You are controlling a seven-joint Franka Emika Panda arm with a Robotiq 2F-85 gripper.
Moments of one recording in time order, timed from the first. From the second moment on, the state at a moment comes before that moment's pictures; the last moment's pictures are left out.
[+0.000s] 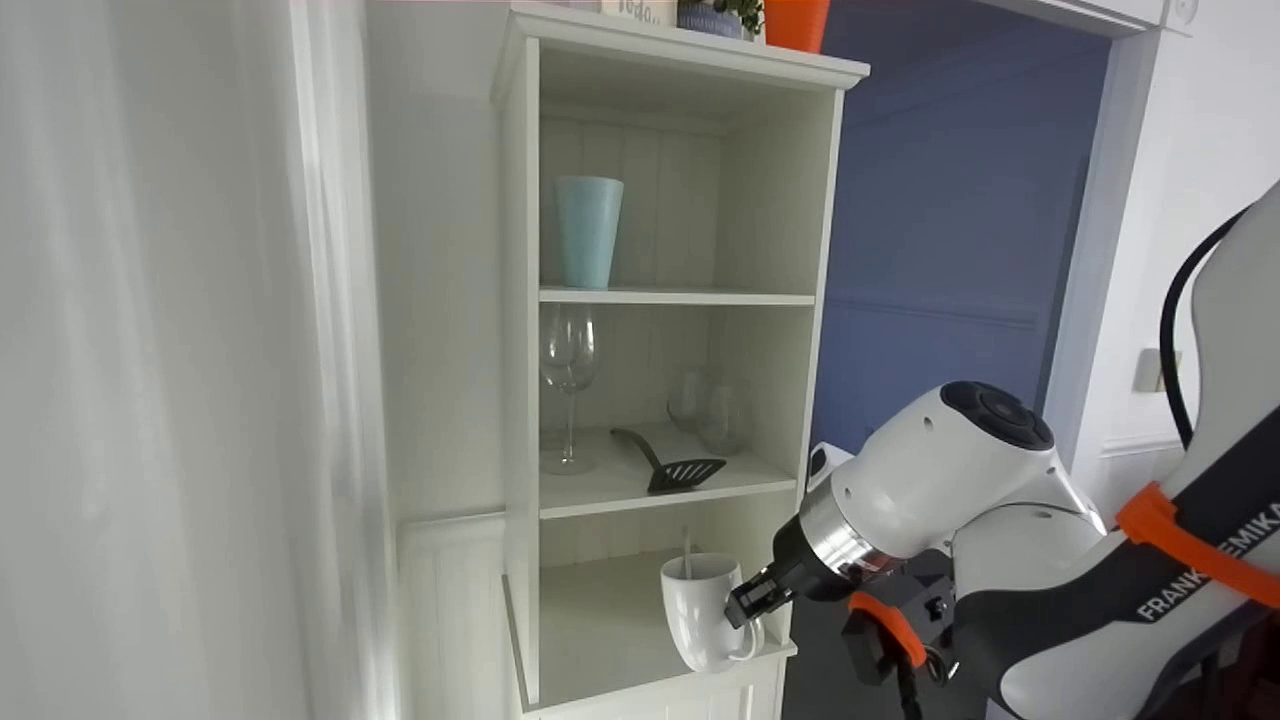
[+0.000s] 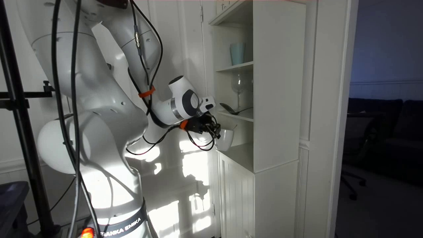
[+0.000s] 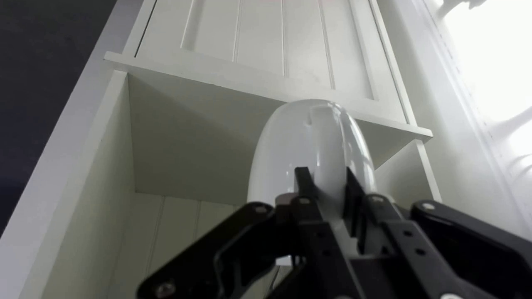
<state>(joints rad) -0.68 -0.31 1.22 -2.77 -0.15 3.29 0.58</state>
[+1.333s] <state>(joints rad) -1.04 -0.32 1.50 -2.77 -0.16 3.41 0.55</state>
